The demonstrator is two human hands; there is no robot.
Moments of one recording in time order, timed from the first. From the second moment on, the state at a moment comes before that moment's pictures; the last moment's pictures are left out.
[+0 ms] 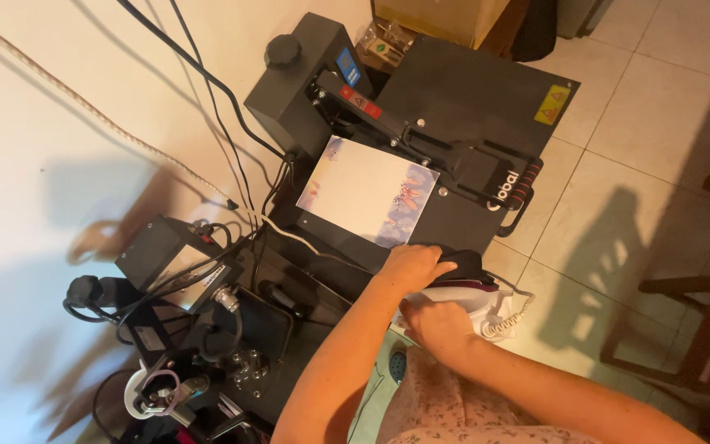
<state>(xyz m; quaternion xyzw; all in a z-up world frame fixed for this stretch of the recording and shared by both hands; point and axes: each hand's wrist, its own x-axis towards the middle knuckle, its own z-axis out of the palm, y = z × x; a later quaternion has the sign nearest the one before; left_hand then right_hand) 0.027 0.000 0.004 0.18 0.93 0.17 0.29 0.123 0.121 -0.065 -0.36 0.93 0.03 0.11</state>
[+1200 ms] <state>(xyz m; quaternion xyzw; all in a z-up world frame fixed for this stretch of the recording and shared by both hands) 0.033 -0.001 -0.010 0.18 0.94 0.16 0.23 0.112 0.136 -0.007 -0.38 0.91 -0.02 0.17</state>
